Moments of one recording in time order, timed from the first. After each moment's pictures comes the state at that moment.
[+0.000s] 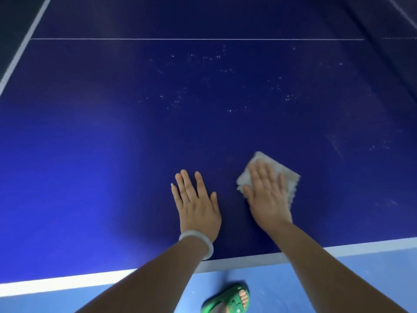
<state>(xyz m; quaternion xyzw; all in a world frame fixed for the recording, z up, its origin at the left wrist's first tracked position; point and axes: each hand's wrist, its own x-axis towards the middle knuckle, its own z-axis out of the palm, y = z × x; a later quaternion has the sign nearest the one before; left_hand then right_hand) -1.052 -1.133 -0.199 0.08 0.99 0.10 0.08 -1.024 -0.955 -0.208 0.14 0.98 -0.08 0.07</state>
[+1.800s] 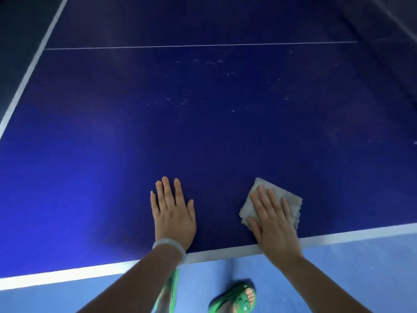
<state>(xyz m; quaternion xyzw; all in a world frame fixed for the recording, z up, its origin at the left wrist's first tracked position) -1.043 -1.212 -0.200 0.09 0.99 0.06 0.05 -0.940 -0.985 -0.203 0.09 0.99 -0.07 0.03</state>
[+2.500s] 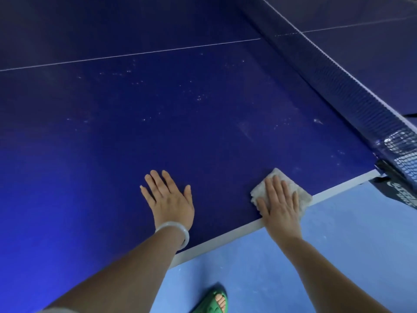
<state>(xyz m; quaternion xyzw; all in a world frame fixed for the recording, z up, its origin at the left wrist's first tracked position) -1.025 -1.009 -0.205 0.11 0.99 0.02 0.08 -0.870 -0.807 -0.198 0.36 0.92 -0.15 0.03</state>
